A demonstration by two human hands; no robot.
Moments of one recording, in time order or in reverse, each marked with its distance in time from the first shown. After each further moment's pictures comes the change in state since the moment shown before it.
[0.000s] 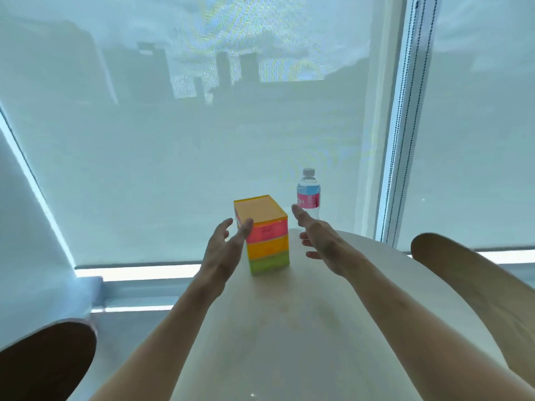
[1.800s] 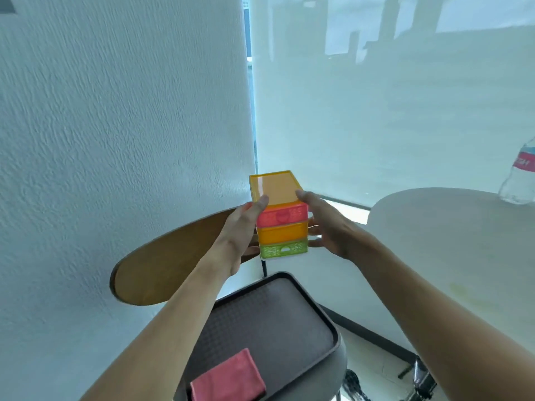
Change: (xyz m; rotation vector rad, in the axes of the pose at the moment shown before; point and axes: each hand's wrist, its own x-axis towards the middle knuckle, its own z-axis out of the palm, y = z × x) left_hand -0.225 -0.073 -0.272 -0.162 0.283 -0.173; right_hand -0.172 -0.020 0.290 0.017 -0.706 -0.041
